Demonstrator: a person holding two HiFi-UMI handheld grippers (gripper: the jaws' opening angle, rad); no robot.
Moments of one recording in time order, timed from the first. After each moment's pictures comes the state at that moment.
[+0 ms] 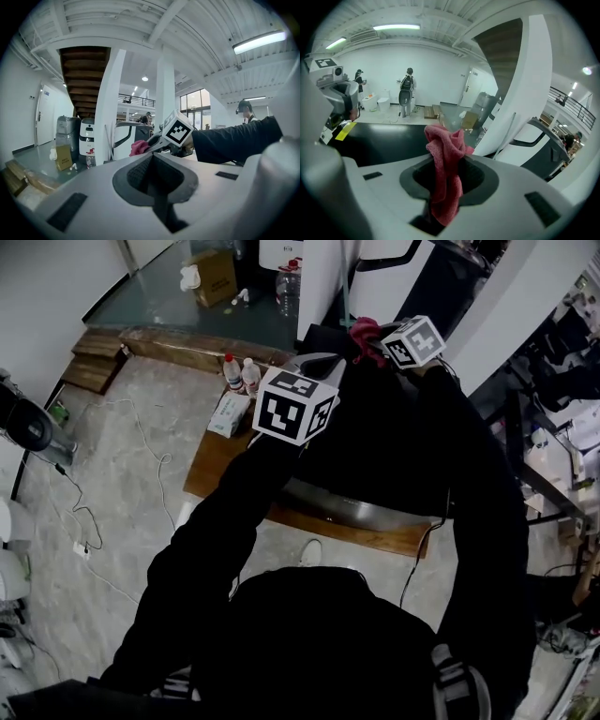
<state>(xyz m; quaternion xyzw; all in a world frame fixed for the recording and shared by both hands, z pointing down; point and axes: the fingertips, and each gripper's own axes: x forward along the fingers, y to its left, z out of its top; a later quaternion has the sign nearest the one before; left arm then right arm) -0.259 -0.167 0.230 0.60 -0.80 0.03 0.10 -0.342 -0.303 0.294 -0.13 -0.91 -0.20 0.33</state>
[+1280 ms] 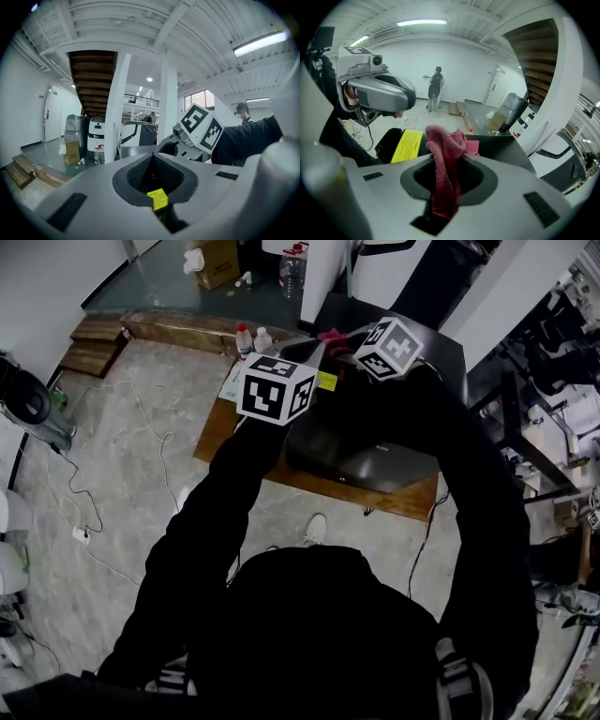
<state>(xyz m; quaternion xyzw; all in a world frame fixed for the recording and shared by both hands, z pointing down) -0.230 -0.031 0.252 0.57 -0.81 0.03 0.10 -0.254 -0.082 0.329 -0.26 -0.86 -0.23 0.36</state>
